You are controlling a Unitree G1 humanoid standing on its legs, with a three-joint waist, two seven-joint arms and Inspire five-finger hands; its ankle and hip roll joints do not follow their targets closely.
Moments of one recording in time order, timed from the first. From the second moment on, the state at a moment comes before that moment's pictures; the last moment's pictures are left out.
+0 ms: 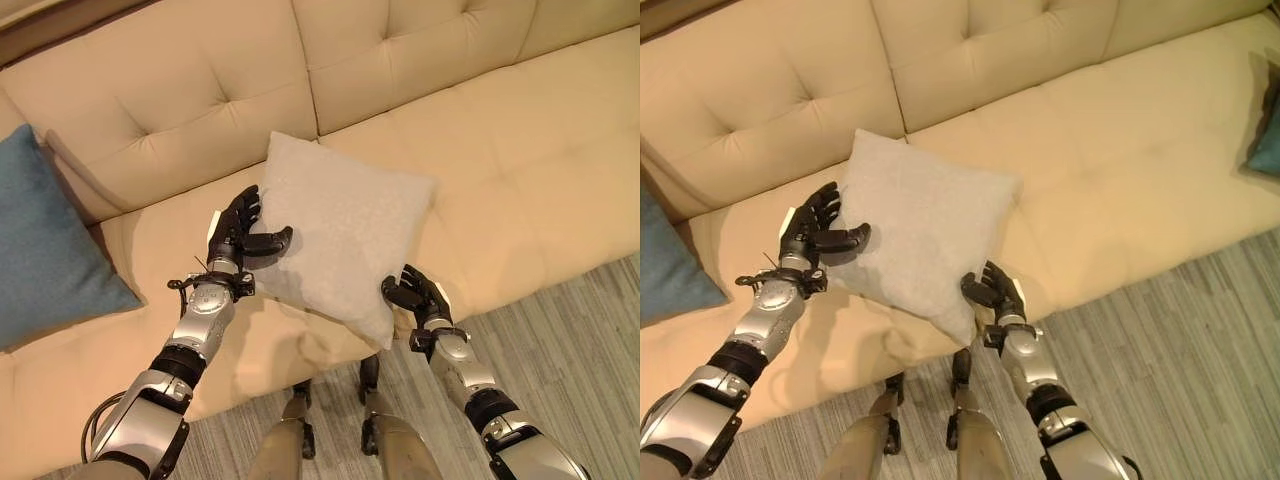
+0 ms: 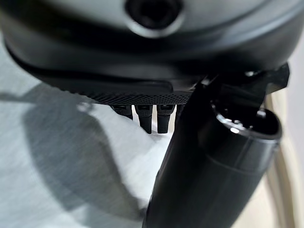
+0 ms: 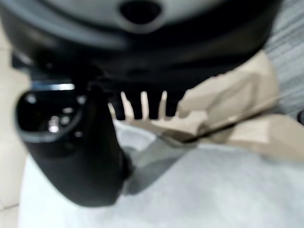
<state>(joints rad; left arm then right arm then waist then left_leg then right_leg) -0.65 0.43 -0.38 0.78 -0.51 -0.23 0.18 -0.50 -0.31 0.34 0.81 0.56 -0.15 -0.17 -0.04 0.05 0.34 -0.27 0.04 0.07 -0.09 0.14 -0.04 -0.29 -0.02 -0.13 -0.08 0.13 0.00</state>
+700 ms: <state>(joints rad) -0.37 0.34 -0.26 0.60 -0.49 -0.19 0.19 -0.39 -0.30 0.27 0.61 0.56 -0.16 -0.21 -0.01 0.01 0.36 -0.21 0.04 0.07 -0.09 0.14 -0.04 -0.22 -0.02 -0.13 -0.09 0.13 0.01</state>
